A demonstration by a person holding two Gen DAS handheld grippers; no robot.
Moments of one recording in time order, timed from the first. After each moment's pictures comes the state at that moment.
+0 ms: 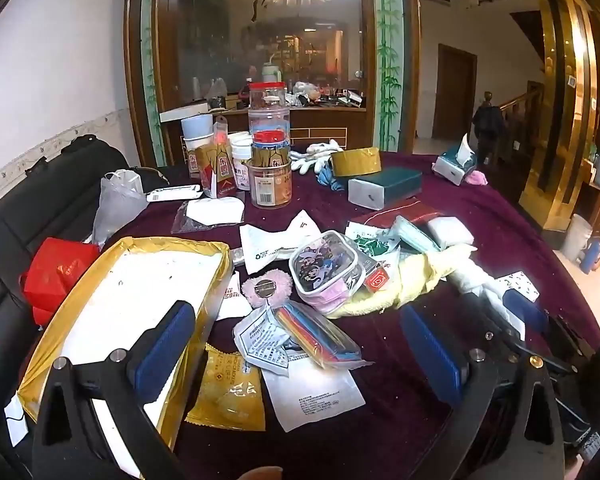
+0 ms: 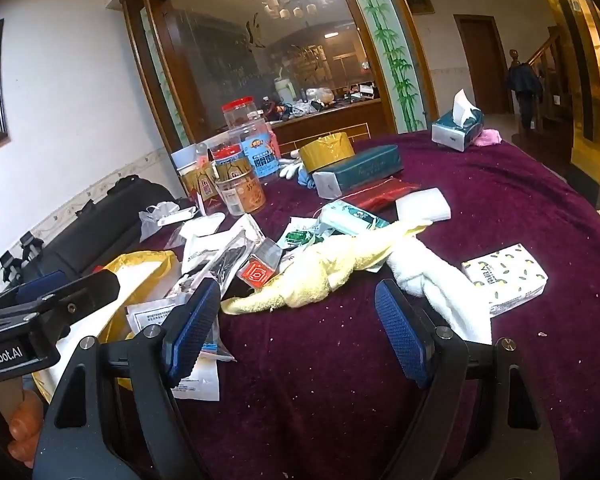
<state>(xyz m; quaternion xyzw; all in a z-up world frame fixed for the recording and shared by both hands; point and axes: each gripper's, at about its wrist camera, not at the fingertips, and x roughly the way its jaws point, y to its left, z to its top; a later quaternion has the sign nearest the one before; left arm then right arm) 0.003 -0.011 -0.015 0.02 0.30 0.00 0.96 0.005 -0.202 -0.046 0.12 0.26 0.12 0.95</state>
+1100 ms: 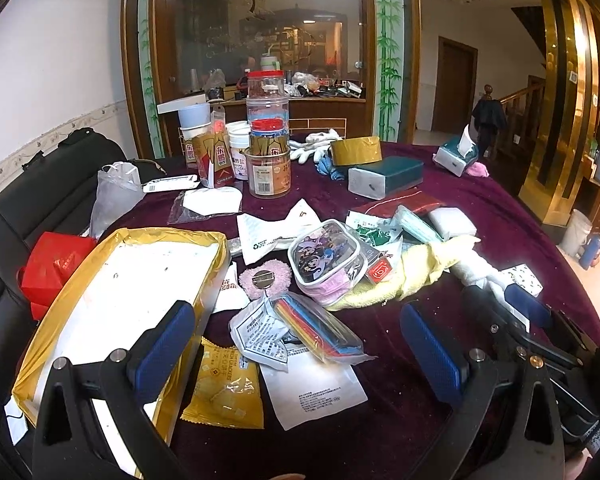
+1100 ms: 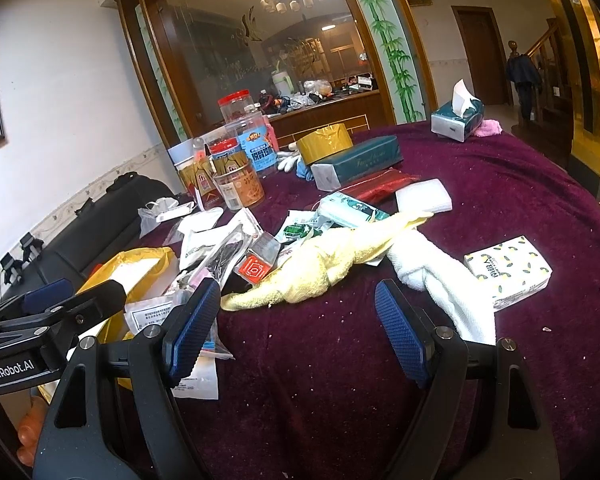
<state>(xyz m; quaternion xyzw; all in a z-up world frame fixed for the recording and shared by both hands) 0.010 -0.004 -0.023 0.01 0.31 -0.01 0.95 0.007 -0.201 -0.049 0.13 0.27 0.12 0.95</state>
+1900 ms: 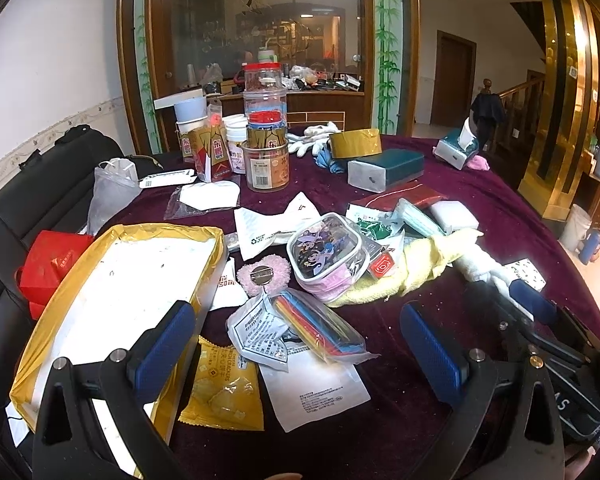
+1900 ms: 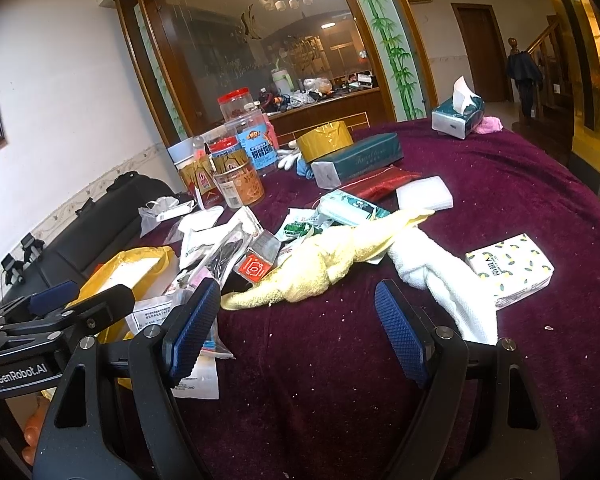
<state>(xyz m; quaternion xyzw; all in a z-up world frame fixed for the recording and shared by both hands) 0.016 -0.005 -0.027 0.01 0.32 -0.01 0.95 0.005 -0.200 -0.051 0.13 0.27 0.12 0.95</state>
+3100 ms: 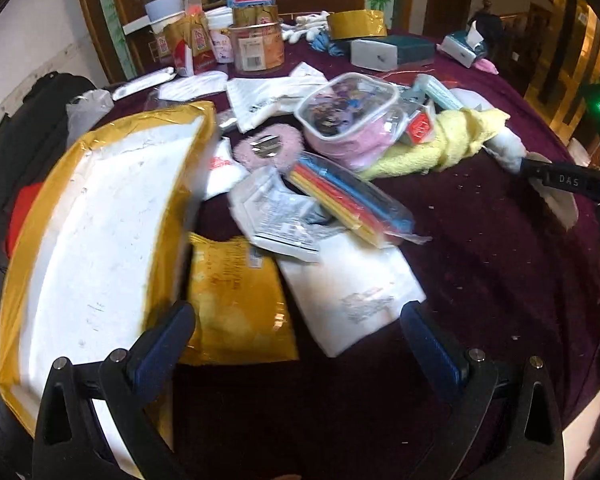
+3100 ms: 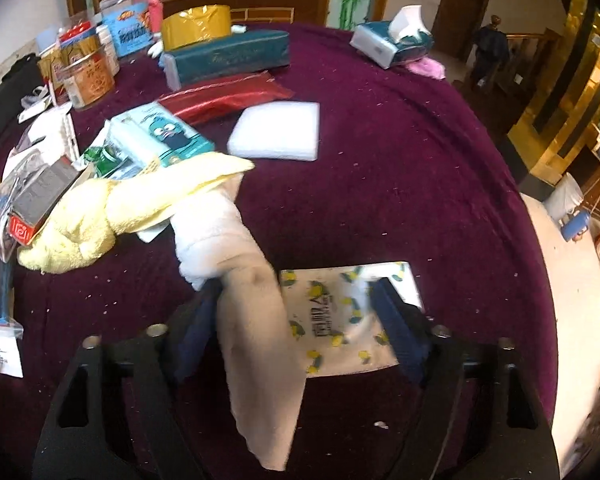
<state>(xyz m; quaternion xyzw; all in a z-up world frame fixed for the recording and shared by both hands) 0.022 0.018 -0.083 0.04 0.49 -0.04 0.87 0.107 -0.273 -0.086 -0.03 0.49 -0.02 0.87</state>
